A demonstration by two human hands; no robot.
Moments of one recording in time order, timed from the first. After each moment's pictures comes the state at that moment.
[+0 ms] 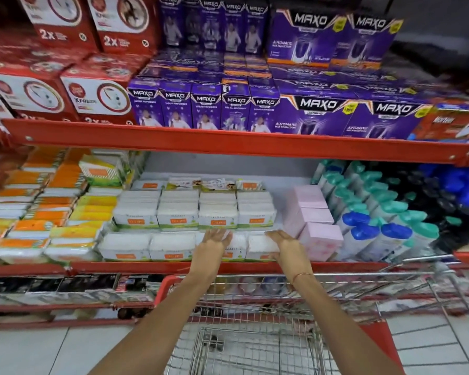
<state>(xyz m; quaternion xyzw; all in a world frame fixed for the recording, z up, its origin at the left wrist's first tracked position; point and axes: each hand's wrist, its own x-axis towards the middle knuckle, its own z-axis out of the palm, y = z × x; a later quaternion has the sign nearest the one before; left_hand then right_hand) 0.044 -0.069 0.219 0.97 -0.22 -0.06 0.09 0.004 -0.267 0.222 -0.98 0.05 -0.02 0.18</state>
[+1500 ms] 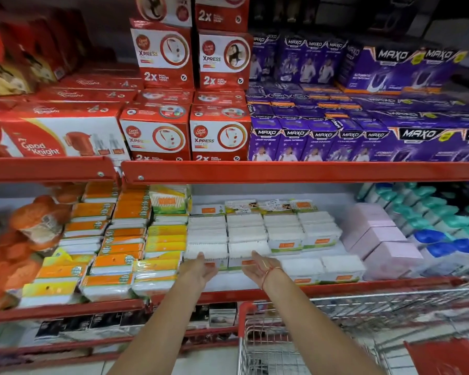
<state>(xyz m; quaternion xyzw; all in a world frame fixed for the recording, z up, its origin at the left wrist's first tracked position) 0.142 0.124 0.208 0.52 0.35 -0.21 0.75 0.090 -0.021 0.240 -0.41 0.47 0.04 0.78</state>
